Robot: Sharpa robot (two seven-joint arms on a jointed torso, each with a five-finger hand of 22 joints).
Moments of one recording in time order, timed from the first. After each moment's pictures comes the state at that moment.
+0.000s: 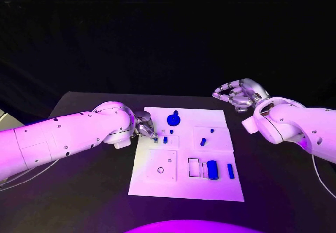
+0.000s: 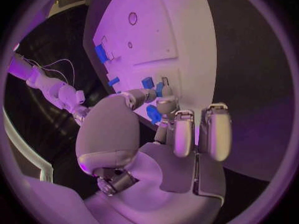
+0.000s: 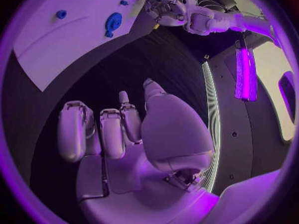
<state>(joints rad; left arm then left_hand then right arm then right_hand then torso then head) 1.26 -0.71 -0.08 1.44 -1.07 0.09 -0.50 1.11 -0.22 0.74 0.16 0.49 0.93 0.06 0.64 0.85 1.33 -0.03 1.09 0.86 1.47 -0.08 1.56 1.31 0.05 1.46 0.03 1.48 1.31 1.33 -0.89 -0.16 1.48 -0.65 -0.51 0.13 1.30 -0.07 0.04 0.29 0.25 0.85 0.16 0.25 0.32 1.40 0.07 1.37 1.31 1.47 0.00 1.45 1.31 0.05 1.46 0.10 1.31 1.31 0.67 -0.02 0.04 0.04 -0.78</state>
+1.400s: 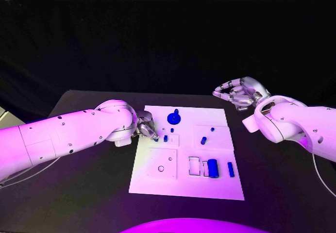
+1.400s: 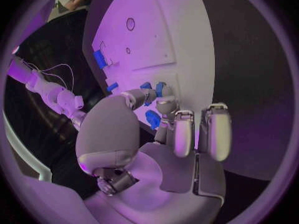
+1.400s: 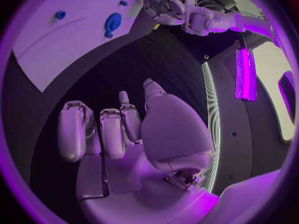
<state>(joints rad) 1.26 -0.69 -0.09 1.42 -1.09 0.14 -0.51 1.11 -0.22 0.73 0.16 0.49 0.93 0.06 0.63 0.85 1.33 -0.03 1.10 0.86 1.47 -0.08 1.56 1.31 0.05 1.46 0.03 1.48 1.31 1.33 -0.89 -0.16 1.48 -0.65 -0.51 0.13 1.30 -0.07 0.04 0.29 0.25 0.85 0.16 0.25 0.32 1.40 0.07 1.37 1.31 1.47 0.00 1.45 1.31 0.05 1.46 0.10 1.31 1.31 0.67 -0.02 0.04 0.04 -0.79</state>
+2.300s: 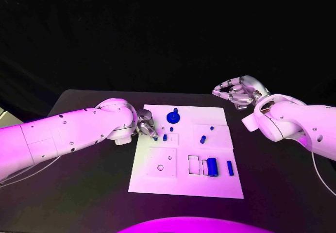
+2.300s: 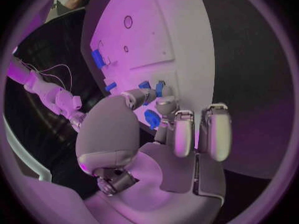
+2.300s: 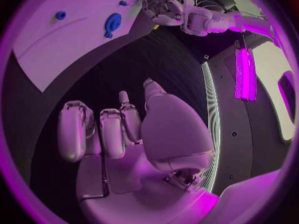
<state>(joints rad) 1.26 -0.68 -0.09 1.40 -1.10 0.14 -0.51 1.11 -0.22 0.73 0.16 0.49 0.94 0.06 0.63 0.85 1.34 -0.03 1.10 0.87 1.47 -0.08 1.56 1.31 0.05 1.46 0.03 1.49 1.31 1.33 -0.89 -0.16 1.48 -0.65 -0.51 0.13 1.30 -0.07 0.04 0.29 0.26 0.85 0.16 0.26 0.32 1.40 0.07 1.37 1.31 1.47 0.00 1.45 1.31 0.05 1.46 0.10 1.31 1.31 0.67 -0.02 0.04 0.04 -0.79</state>
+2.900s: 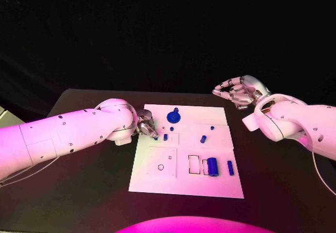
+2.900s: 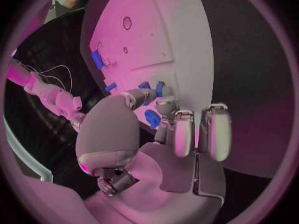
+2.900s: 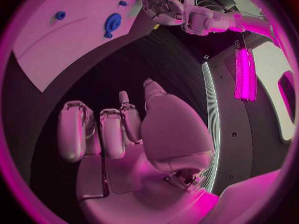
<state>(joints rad) 1.26 -0.69 -0.09 1.42 -1.11 0.13 -0.51 1.11 -0.22 0.73 0.16 0.50 0.94 0.06 0.63 0.85 1.34 -0.03 1.10 0.87 1.47 -0.08 1.56 1.31 0.05 1.46 0.03 1.49 1.31 1.33 -0.89 -0.16 1.48 -0.65 -0.51 0.13 1.30 -0.07 0.04 0.29 0.26 0.85 0.16 0.26 0.32 1.40 0.07 1.37 1.31 1.47 0.00 1.45 1.31 0.05 1.46 0.10 1.31 1.31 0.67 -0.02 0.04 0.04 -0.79</state>
